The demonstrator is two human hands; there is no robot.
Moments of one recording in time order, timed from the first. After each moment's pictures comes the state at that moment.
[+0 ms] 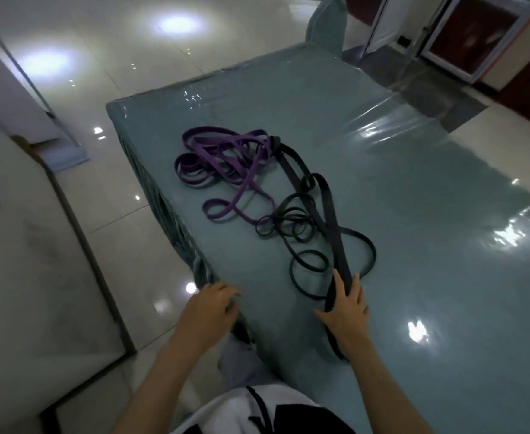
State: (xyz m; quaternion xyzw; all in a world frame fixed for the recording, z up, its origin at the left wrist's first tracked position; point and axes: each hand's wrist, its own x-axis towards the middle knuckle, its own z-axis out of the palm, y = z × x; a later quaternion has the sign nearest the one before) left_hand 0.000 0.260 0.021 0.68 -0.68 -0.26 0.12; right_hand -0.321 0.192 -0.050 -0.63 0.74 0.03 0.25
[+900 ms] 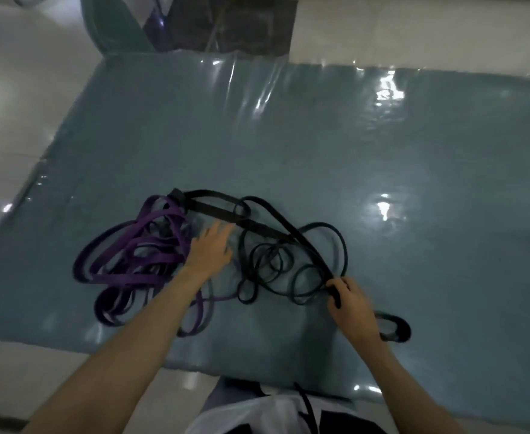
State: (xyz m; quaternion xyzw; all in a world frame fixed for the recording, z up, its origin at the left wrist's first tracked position) left_hand -0.015 -0.145 -0.014 0.42 -0.88 -0.18 -0.12; right_hand -0.234 0.153 -0.072 -0.45 0.84 -0.22 0.19
